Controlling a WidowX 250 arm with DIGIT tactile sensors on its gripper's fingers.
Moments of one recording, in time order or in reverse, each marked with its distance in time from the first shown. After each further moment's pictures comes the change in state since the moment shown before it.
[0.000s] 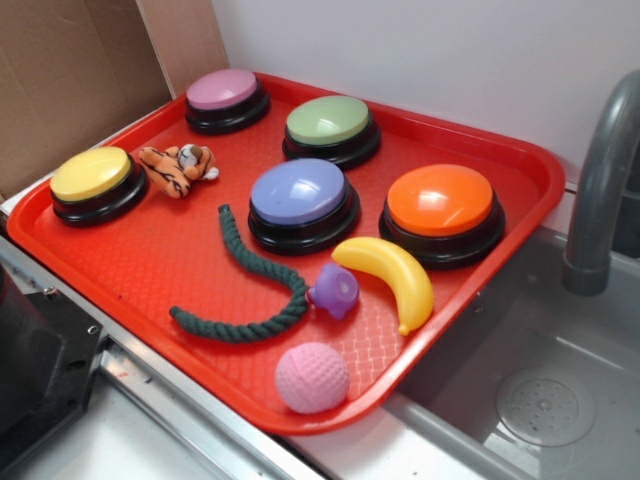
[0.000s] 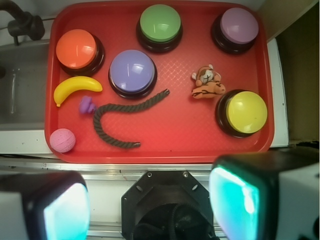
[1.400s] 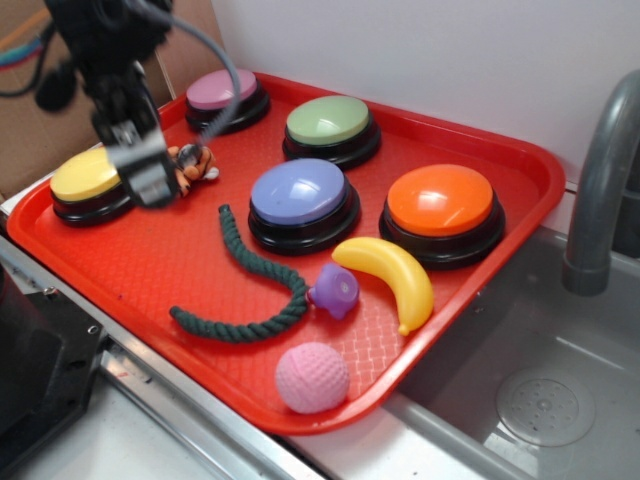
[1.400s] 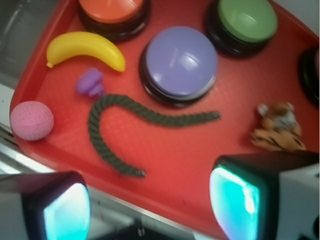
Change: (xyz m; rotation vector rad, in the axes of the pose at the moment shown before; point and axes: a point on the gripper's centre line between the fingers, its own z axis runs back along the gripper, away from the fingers) arm 0.019 -0.032 -0.133 -0.015 0.022 -0.467
